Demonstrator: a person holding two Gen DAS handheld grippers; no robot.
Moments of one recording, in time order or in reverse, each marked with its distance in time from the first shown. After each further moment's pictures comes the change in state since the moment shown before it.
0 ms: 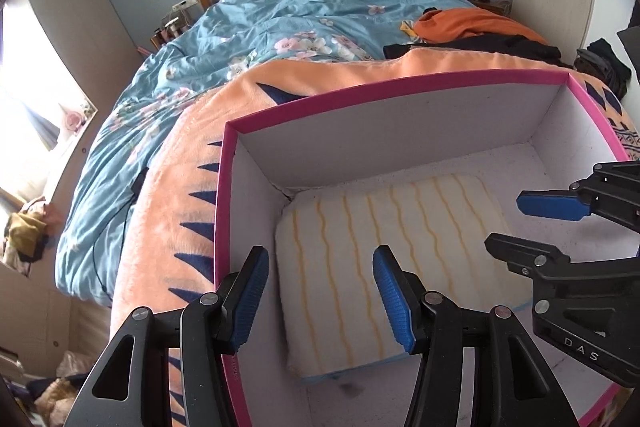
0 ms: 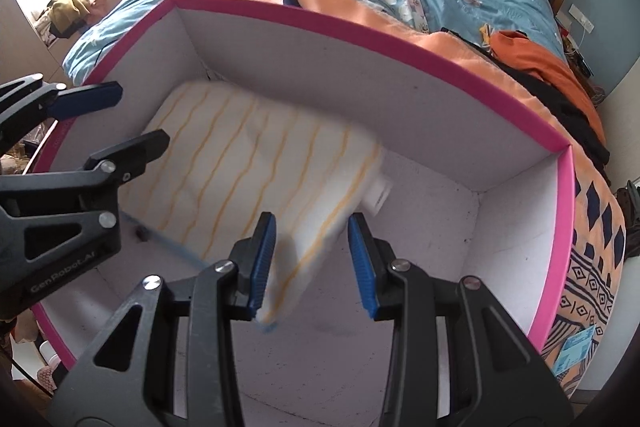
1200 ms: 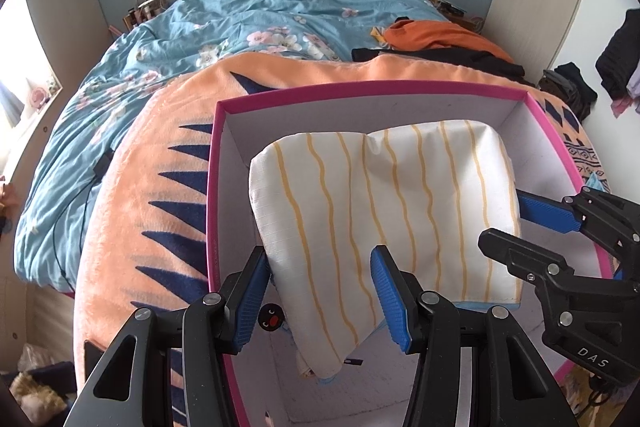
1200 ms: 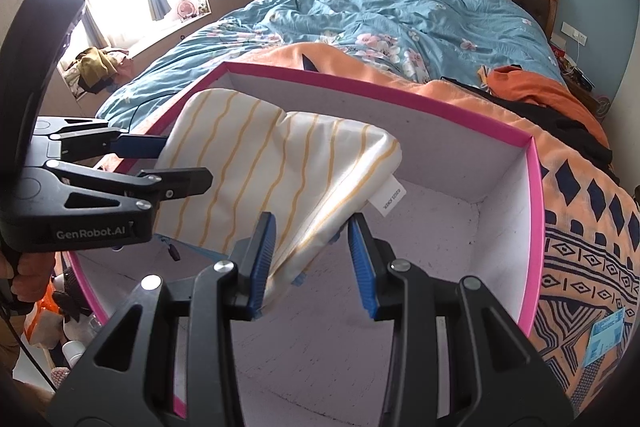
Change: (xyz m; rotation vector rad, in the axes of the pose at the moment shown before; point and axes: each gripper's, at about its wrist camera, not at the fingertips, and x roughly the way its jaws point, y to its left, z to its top) left arm -0.013 0.015 -0.011 -0.060 0.018 -0.193; right arm -0.053 0.006 -0.035 0.048 -0.275 0.084
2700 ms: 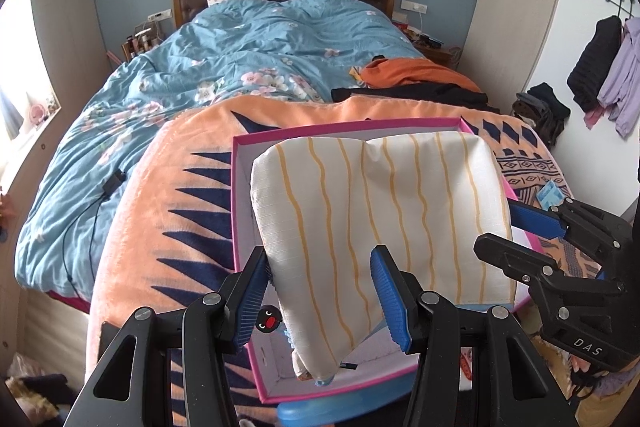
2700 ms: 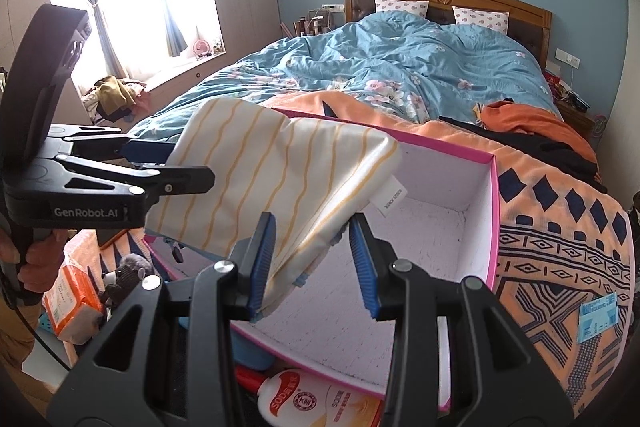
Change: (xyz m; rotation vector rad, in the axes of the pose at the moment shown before) left arm -0.086 -0.009 -0.026 0.009 -0.135 -0.059; right arm -0.084 0.027 -0.023 -0.011 -0.170 0.028
